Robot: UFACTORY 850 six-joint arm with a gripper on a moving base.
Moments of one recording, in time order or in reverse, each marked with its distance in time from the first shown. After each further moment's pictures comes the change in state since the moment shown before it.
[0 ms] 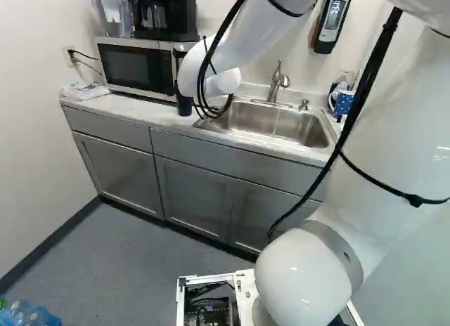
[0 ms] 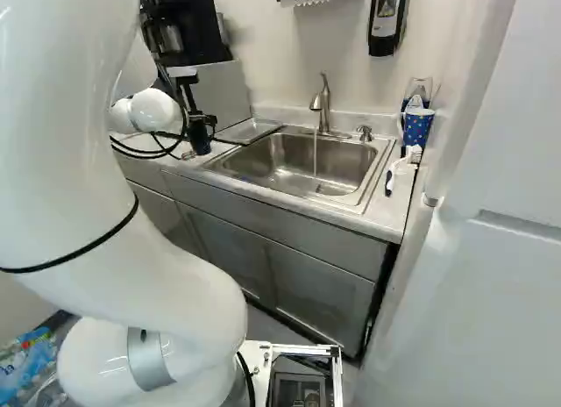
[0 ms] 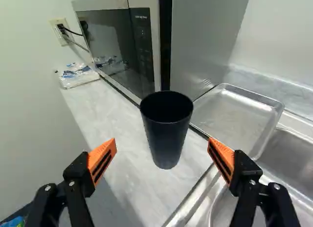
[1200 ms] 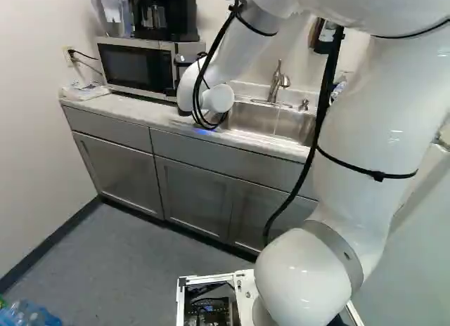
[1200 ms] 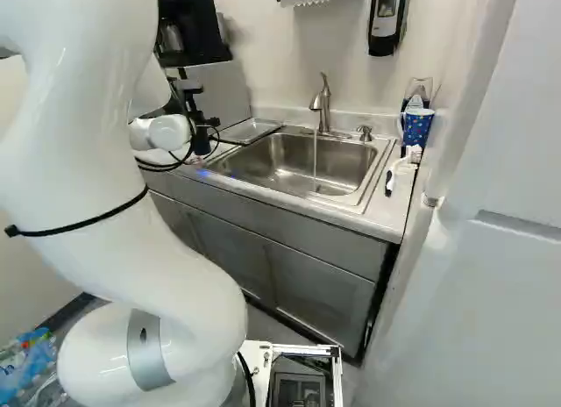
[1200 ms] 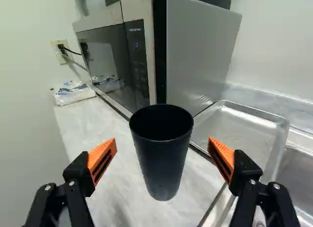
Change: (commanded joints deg) arm -0.6 -8.4 -1.1 0.0 15.6 0.0
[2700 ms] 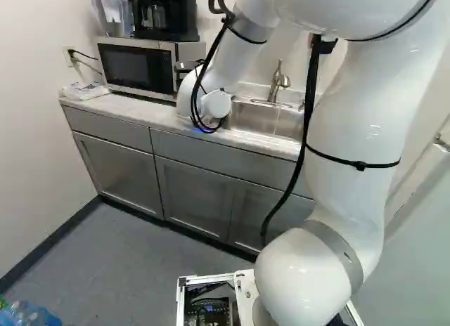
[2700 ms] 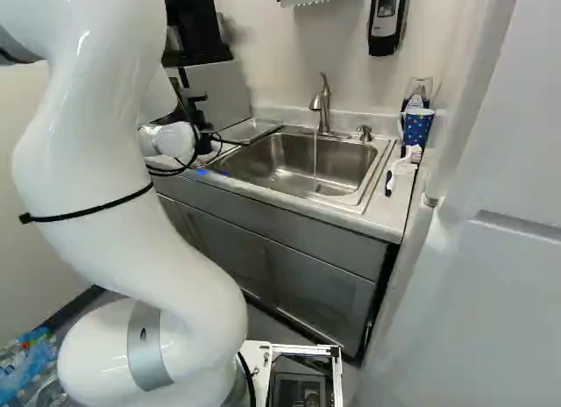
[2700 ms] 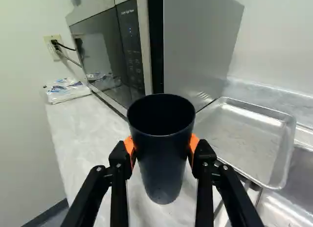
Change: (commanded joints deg) arm -0.3 -3.7 -1.3 0.0 3.0 0.0
